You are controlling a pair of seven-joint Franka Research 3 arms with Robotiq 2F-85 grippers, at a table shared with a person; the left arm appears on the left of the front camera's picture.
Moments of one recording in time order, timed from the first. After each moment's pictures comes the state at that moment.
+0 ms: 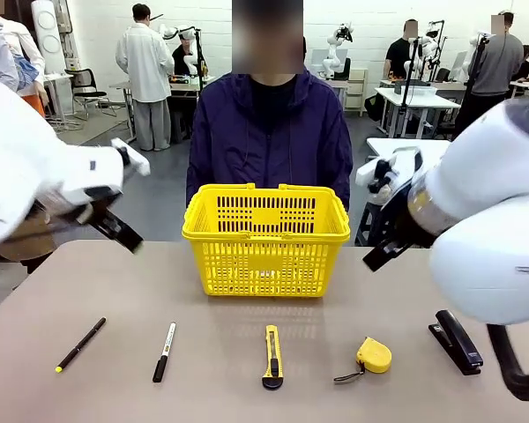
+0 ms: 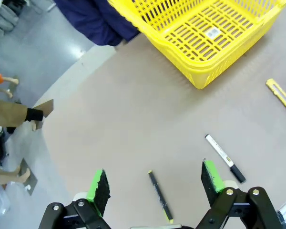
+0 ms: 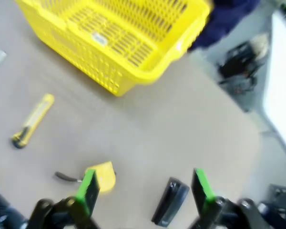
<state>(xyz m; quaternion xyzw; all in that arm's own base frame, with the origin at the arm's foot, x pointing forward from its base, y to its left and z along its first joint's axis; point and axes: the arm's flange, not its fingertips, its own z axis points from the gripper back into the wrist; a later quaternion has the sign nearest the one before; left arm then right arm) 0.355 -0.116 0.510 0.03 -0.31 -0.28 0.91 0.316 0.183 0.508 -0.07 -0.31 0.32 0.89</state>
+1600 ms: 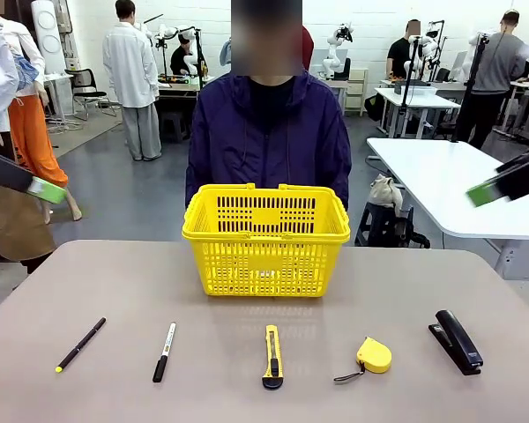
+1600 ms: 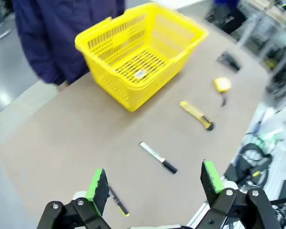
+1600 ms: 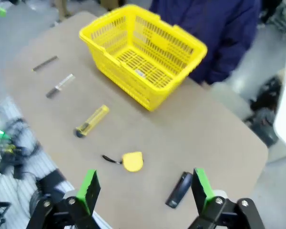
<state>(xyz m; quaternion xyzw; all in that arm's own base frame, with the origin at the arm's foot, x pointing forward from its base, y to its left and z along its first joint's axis) 0.308 0.013 0.578 -0.25 -0.35 -0.32 0.85 0.248 0.045 0.631 0.13 -0.37 0.35 0.85</state>
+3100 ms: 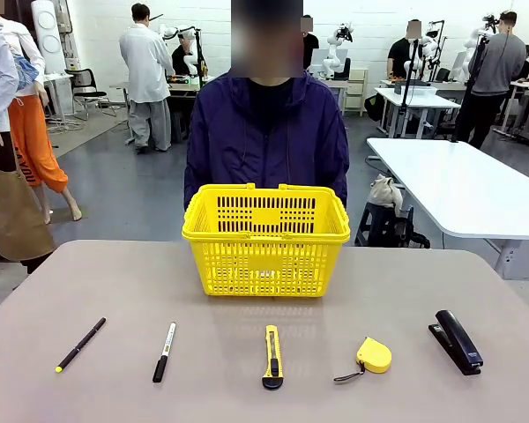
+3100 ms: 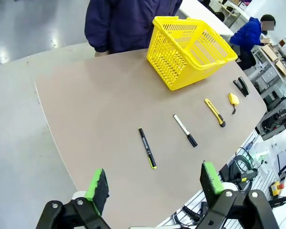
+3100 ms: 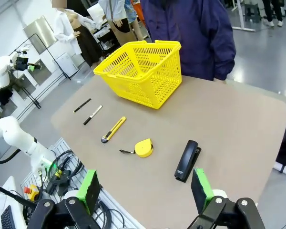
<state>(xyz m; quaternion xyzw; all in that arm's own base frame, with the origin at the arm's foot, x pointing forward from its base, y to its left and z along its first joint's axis) 0.276 0.229 0.555 -0.29 -0.34 -0.16 0.88 0.203 -0.201 0.541 0.33 -0.42 0.22 0.82</state>
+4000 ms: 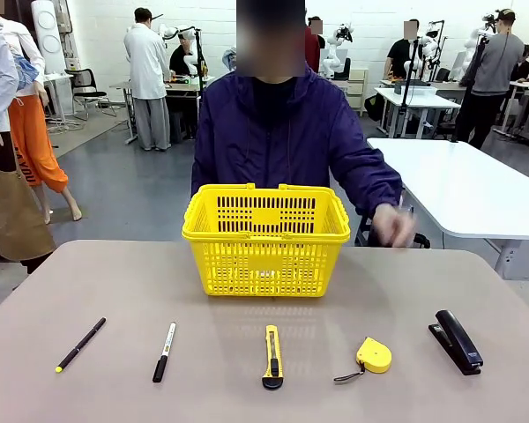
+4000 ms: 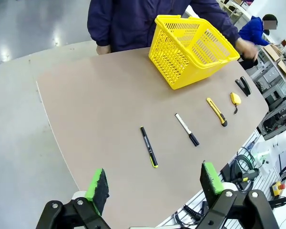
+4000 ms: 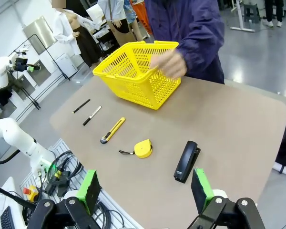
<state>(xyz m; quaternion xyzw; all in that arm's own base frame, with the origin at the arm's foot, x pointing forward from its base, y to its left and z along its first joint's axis) 0.276 0.228 0.555 -0.29 -0.33 -0.16 0.88 0.203 -0.200 0.541 0.33 -0.42 0.22 0.82</state>
